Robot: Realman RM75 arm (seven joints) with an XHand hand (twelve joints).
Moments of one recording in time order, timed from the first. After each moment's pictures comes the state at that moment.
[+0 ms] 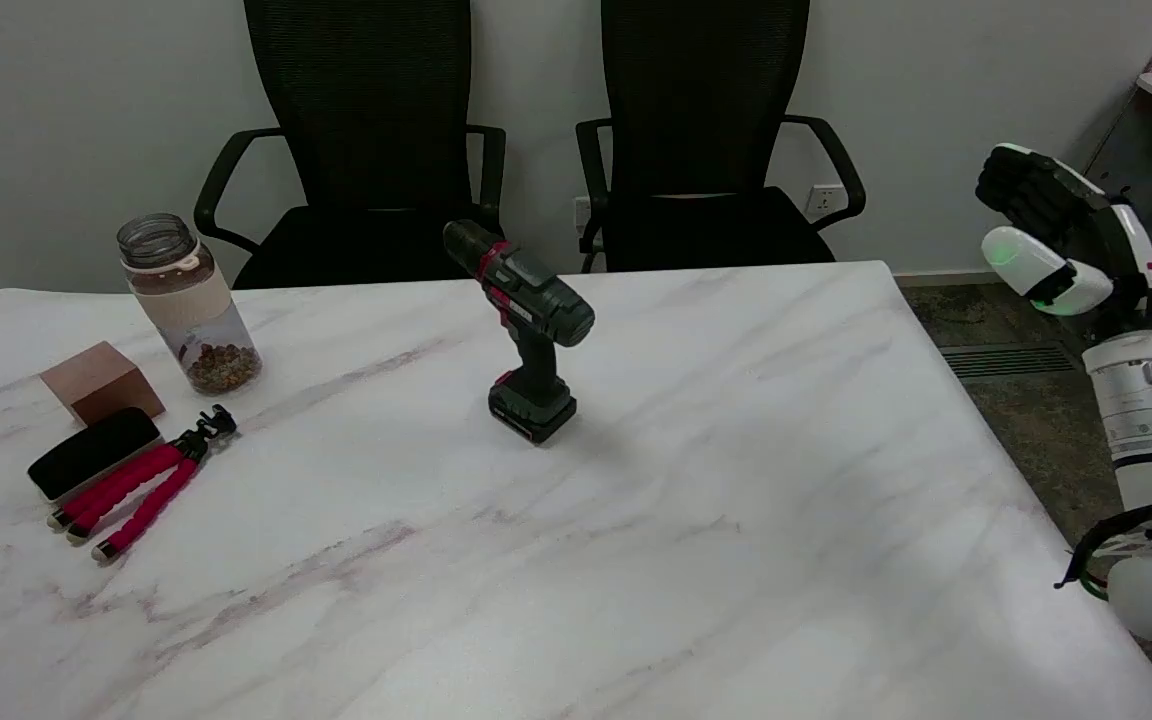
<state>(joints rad) -0.15 -0.60 1.12 -1.03 -1.86 1.30 1.39</state>
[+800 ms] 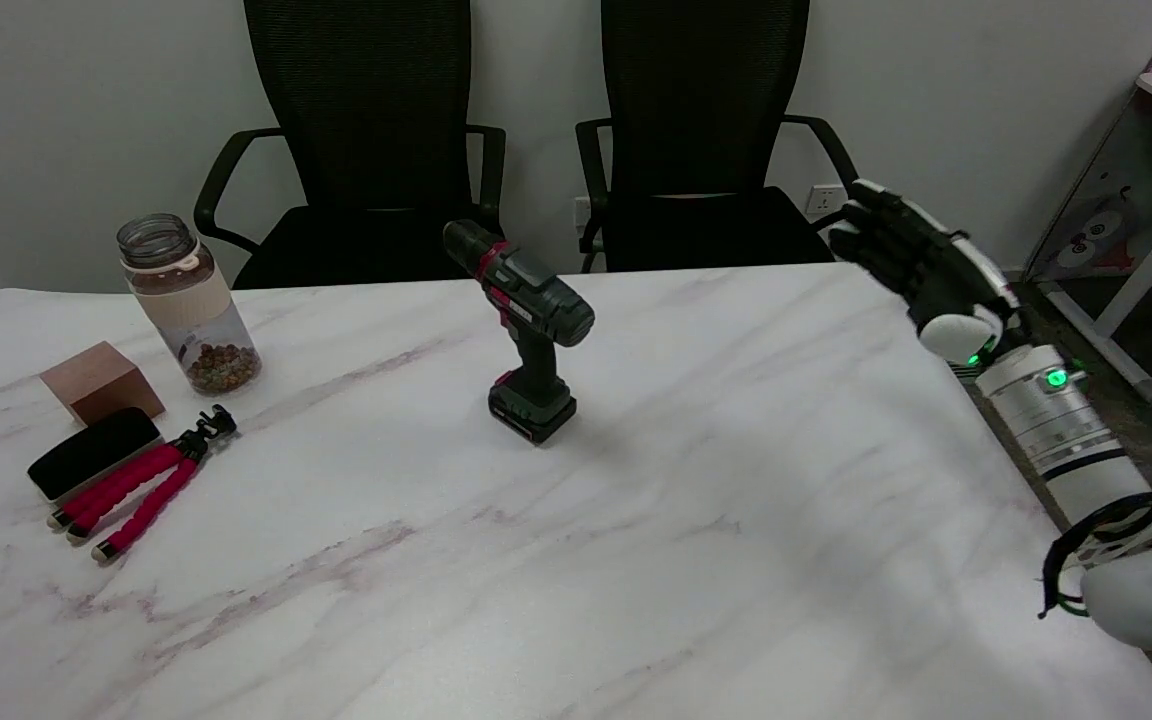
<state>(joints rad) -0.11 -0.61 1.09 -1.08 -2.15 1.11 1.59</state>
